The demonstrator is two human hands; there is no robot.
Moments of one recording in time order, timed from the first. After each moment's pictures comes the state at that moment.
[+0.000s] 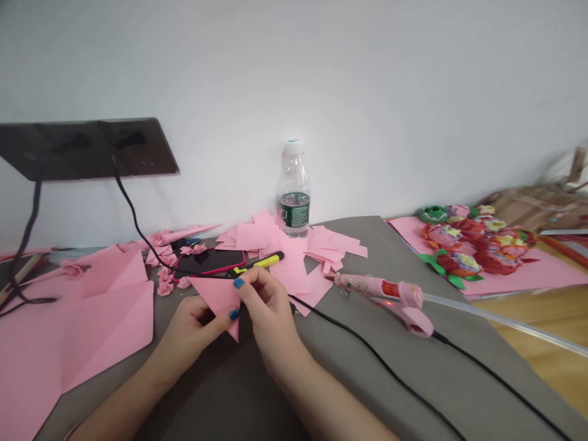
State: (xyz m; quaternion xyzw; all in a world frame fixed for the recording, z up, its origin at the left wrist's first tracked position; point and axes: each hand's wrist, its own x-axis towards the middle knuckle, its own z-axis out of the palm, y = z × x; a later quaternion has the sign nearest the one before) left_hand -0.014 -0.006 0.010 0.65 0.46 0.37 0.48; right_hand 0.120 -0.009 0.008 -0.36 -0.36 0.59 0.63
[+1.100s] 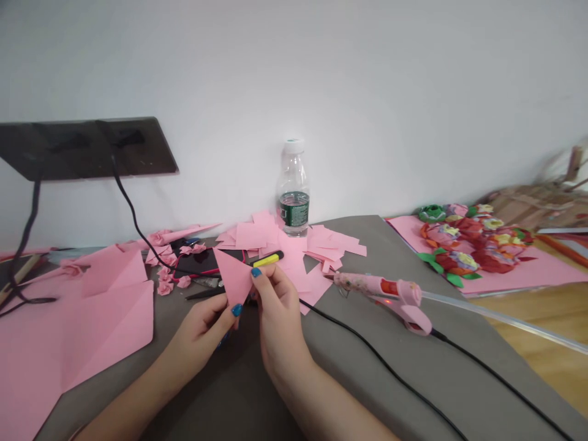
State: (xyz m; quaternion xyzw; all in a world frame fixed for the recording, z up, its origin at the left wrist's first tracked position) left_hand -0.005 -0.011 0.016 0.69 0.43 0.35 0.46; right_hand 0.118 -0.011 0.009 -0.37 -0.28 0.57 0.67
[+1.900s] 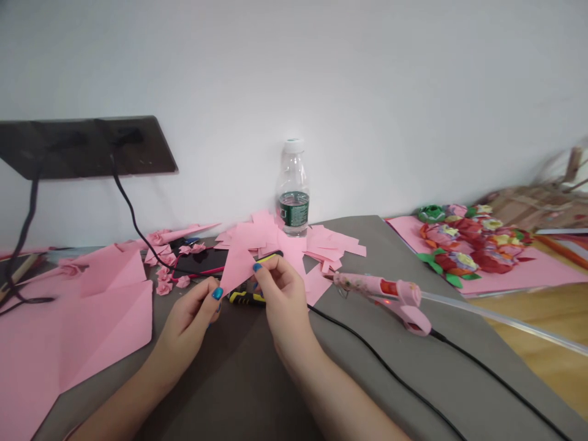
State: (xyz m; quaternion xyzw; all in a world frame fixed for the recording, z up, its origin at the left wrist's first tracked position) left_hand -0.017 -0.007 0.009 0.67 0.45 0.40 0.44; right_hand 0.136 0.001 0.013 -0.43 -0.37 0.51 0.65
